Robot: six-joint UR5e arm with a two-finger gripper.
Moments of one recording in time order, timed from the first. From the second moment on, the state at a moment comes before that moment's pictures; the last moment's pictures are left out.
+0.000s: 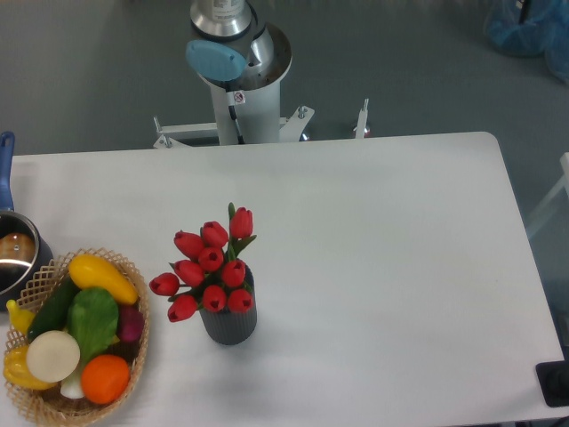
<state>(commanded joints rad) 3.35 -1.67 -1.50 -1.35 1.46 2.01</state>
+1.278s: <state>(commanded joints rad) 3.29 -1.66 -1.66 -1.19 1.22 1.71</state>
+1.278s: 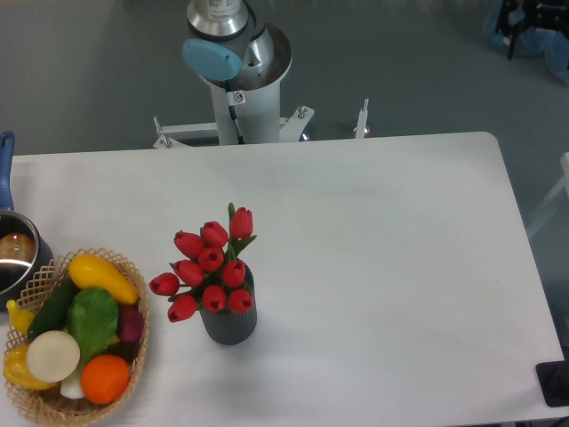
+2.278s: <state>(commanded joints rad) 3.11 -1.65 -1.79 -1.18 0.77 1.63</state>
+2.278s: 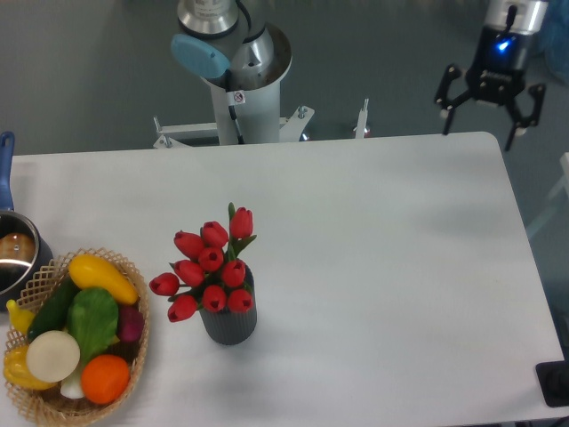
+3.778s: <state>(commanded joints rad) 2.86 -1.73 -1.85 -1.18 0.56 1.60</state>
